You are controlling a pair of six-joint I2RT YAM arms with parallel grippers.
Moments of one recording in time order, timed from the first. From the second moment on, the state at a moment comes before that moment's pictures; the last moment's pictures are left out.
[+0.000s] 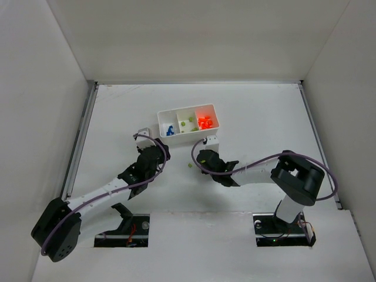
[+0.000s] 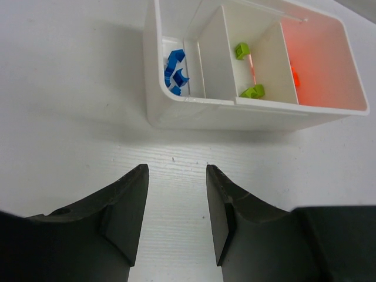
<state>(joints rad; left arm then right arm) -0.70 1.00 0.38 0.22 -0.55 -0.67 0.99 1.68 0.74 0.18 0.55 0.58</state>
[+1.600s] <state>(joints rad) -1.00 1.21 0.27 0.28 -0.53 -0.73 0.87 1.68 1.14 0.08 0.37 0.44</state>
